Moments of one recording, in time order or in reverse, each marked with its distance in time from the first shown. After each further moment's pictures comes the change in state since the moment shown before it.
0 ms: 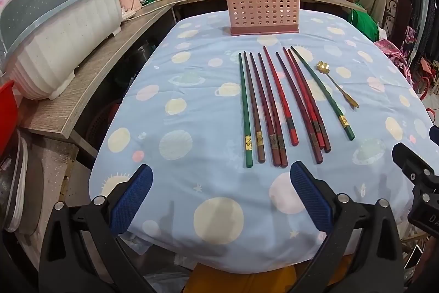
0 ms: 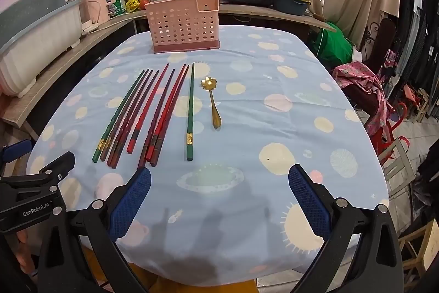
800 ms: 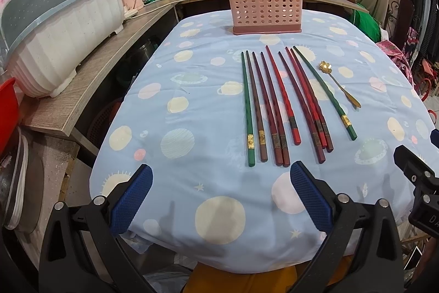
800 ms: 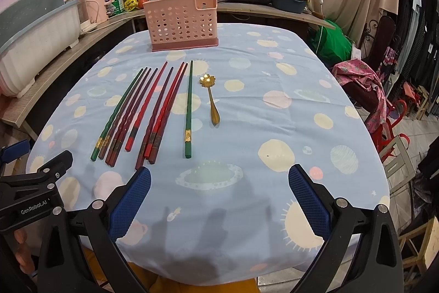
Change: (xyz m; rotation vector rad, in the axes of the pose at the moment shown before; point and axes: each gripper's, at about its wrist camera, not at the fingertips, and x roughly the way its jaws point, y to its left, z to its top) left arm 0.001 0.004 -0.002 -0.008 0.001 0.005; right arm 0.001 -0.003 0.000 0.004 0.000 0.002
